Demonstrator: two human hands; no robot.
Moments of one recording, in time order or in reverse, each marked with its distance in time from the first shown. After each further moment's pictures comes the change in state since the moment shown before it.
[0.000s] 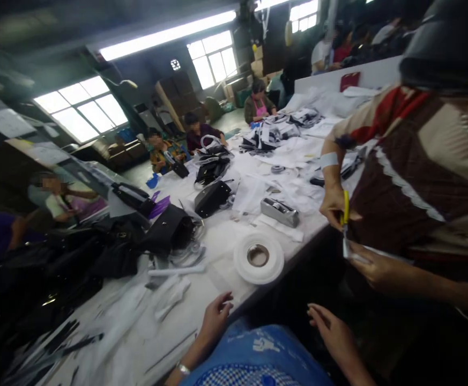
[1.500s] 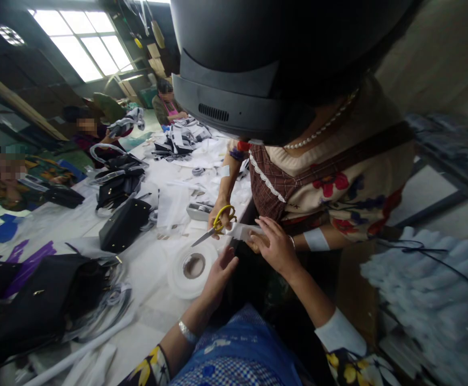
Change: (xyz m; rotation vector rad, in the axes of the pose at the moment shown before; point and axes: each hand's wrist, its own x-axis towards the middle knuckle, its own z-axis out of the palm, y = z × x) left_hand 0.046 0.189 0.168 -0.462 -0.562 0.042; right_hand 0.019 -0.146 -0.119 -0.515 0.554 -0.623
